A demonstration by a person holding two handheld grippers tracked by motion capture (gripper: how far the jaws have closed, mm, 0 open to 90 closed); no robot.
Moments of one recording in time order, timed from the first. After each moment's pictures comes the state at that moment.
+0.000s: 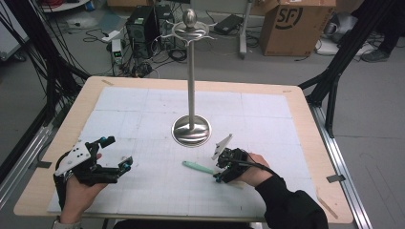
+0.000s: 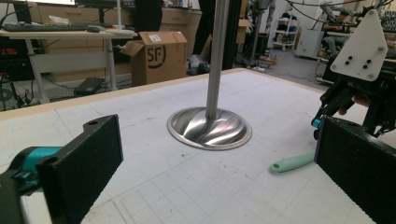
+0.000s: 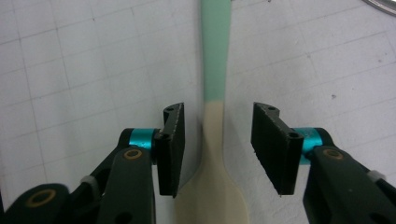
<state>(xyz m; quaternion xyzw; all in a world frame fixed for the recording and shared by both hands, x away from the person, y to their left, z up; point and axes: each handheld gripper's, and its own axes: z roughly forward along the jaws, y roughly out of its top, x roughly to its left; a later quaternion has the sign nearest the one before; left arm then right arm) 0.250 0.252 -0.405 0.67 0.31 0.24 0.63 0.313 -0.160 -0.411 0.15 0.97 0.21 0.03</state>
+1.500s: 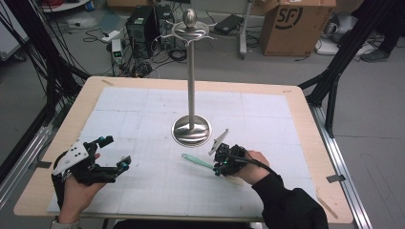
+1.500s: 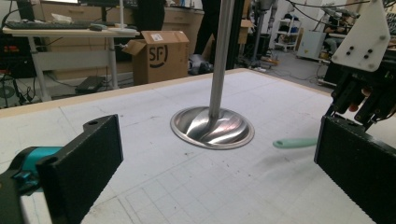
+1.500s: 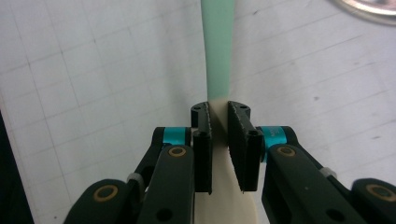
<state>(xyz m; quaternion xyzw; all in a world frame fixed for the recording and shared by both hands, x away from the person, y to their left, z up) 0.251 0.256 -0.405 0.67 0.31 0.24 0.63 0.313 -0.153 -0.392 0.19 0.96 0.20 0.04</state>
